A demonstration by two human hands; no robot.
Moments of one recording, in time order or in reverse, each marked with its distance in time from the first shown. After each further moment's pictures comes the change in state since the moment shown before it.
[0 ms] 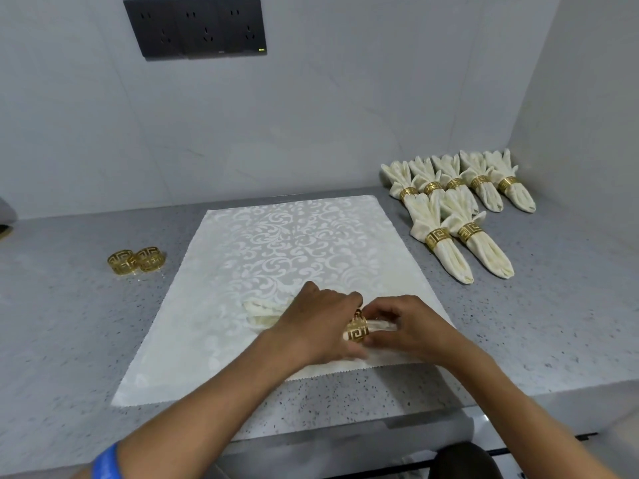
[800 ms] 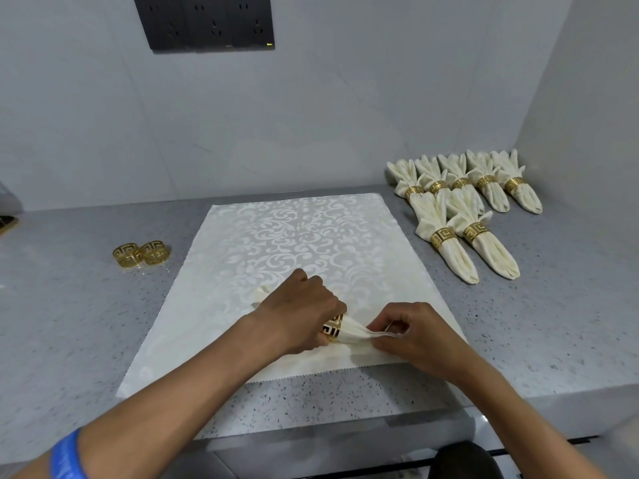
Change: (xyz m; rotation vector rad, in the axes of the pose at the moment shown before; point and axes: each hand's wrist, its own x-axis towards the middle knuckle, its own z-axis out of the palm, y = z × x) left_hand -0.012 -0.032 -0.005 0.278 -0.018 0.107; right_hand -0.018 -0.016 0.007 -0.054 0.074 0.070
